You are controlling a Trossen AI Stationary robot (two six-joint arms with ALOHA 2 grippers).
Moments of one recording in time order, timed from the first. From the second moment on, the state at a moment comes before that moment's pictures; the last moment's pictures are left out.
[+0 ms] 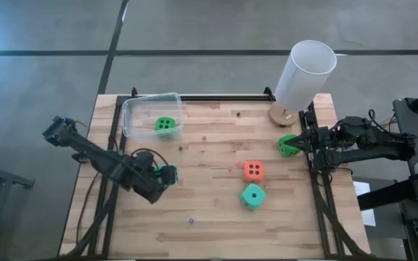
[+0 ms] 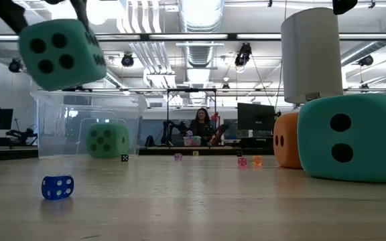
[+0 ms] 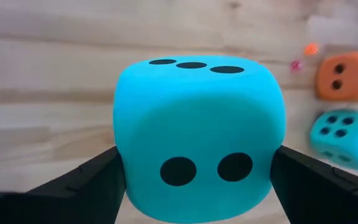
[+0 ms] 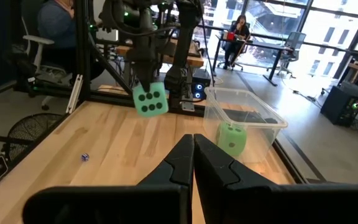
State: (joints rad) left arm -0.51 1.40 1.27 -1.26 -0.38 -2.10; right arm 0.06 0.37 0.68 -0.41 0.02 -0.11
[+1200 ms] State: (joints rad) left arm 0.31 1.15 1.39 -1.49 -0.55 -1.15; right arm 0.06 0.37 0.68 -0.41 0.02 -0.11
